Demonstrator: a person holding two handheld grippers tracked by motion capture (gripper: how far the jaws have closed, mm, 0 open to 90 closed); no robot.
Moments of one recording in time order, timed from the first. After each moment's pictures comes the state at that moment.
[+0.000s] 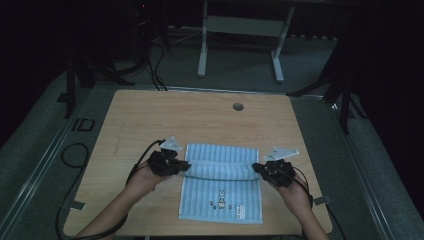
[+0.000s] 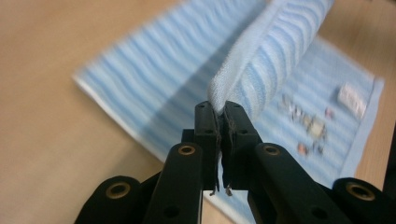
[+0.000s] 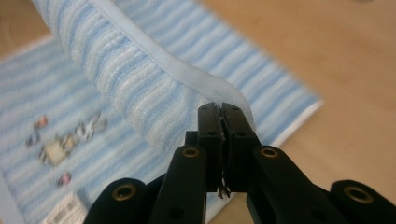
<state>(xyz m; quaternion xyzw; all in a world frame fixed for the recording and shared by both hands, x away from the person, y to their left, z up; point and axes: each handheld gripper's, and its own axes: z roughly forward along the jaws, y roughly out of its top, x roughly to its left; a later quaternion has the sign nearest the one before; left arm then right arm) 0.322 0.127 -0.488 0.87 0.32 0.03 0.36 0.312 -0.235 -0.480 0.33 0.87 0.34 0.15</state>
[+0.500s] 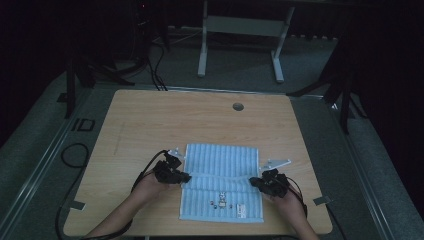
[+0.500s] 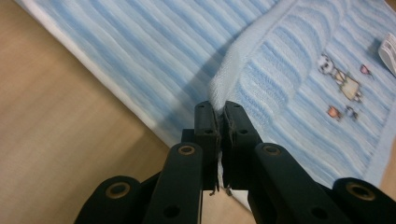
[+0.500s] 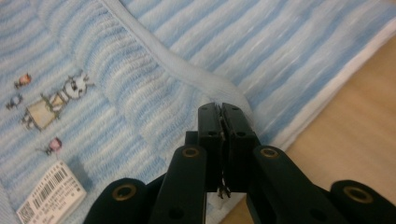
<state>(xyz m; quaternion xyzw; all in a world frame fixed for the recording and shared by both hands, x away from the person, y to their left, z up) 0.337 0.121 -0.522 0.88 0.35 -0.02 0.33 0.313 -0.238 -0.528 0.36 0.87 0.31 0.09</state>
